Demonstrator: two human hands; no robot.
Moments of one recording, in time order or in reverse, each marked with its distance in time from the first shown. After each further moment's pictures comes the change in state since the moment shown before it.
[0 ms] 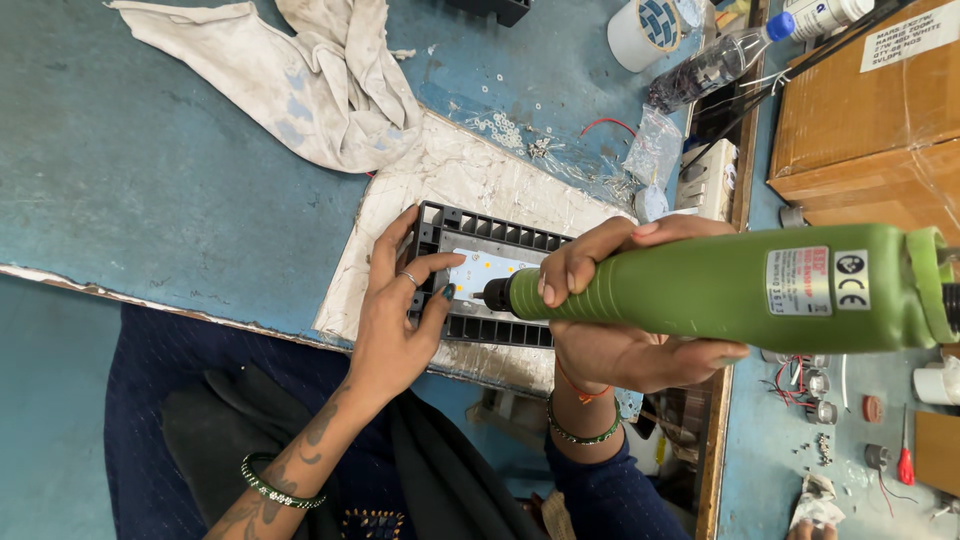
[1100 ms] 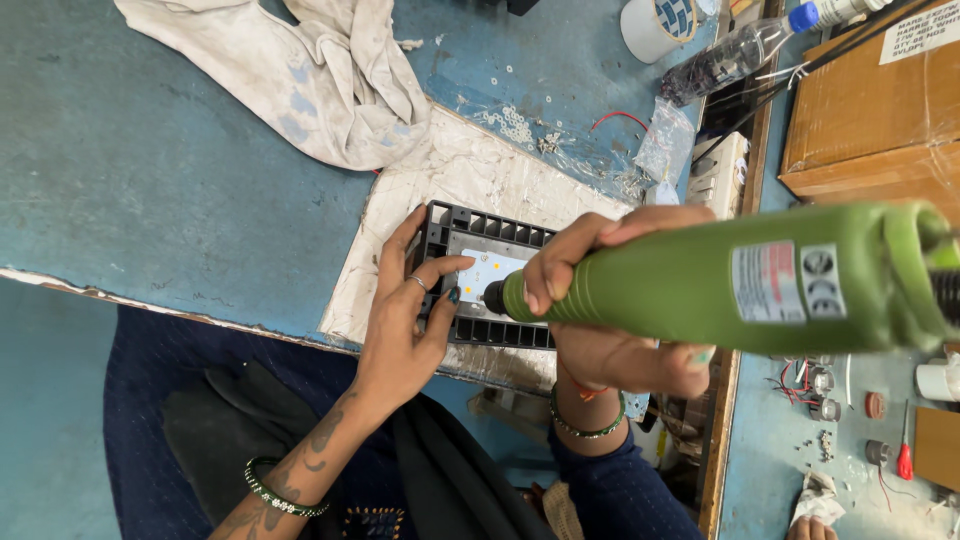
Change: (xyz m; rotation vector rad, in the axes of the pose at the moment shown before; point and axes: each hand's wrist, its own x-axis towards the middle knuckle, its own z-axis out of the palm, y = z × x) left_hand 0.000 0.003 -0.001 -0.036 -0.025 -0.038; right_hand 0.012 0.006 0.015 0.039 -0.177 -0.024
